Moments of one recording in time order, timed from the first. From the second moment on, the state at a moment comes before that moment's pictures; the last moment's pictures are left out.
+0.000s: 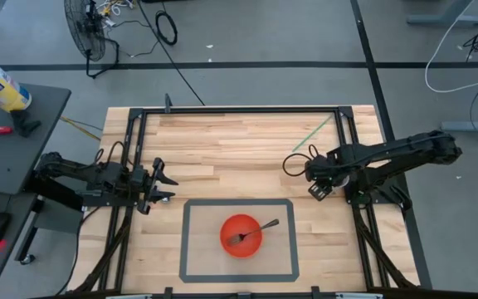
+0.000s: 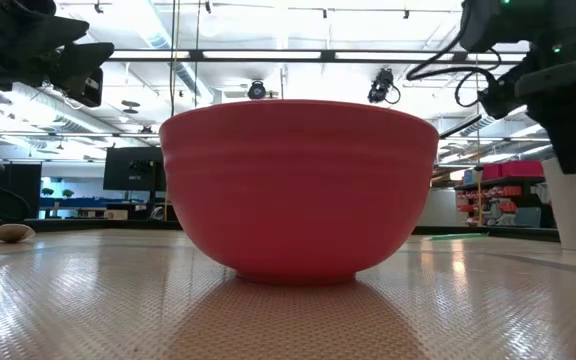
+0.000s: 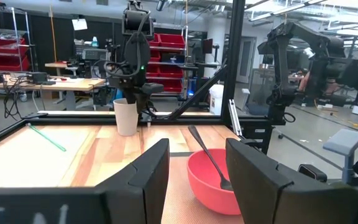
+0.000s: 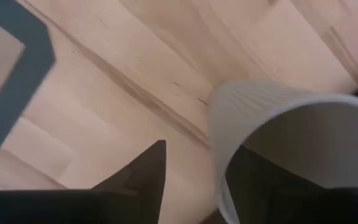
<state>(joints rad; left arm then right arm) -0.26 0.06 0.01 0.18 -0.10 -0.07 0.06 1.14 0.79 -1.22 -0.01 0.90</state>
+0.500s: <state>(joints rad) -0.26 0.06 0.01 0.18 -0.10 -0.07 0.08 1.14 0.79 -0.87 -0.11 0.77</state>
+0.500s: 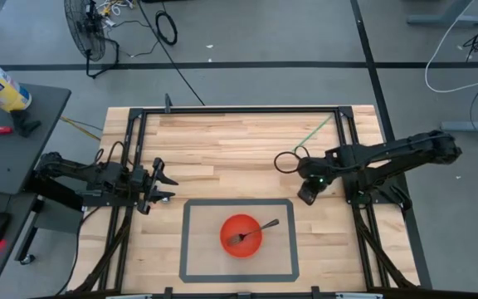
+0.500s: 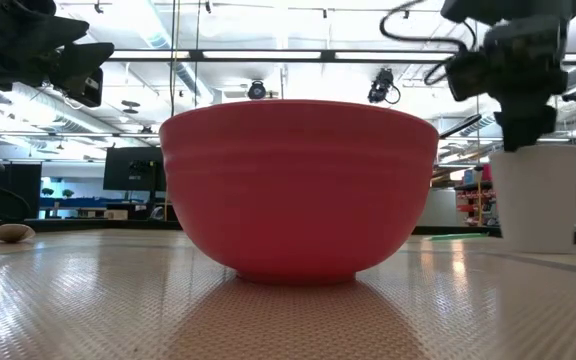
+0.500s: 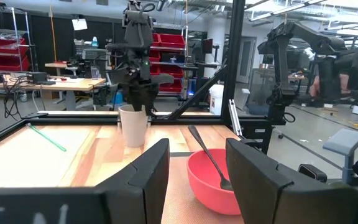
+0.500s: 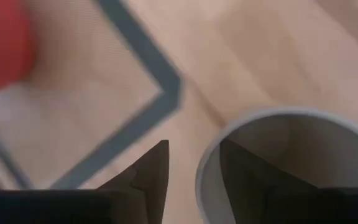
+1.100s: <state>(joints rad) -0.26 0.06 0.01 0.18 -0.10 -0.07 0.53 1.15 0.98 -1.27 0.17 1.10</state>
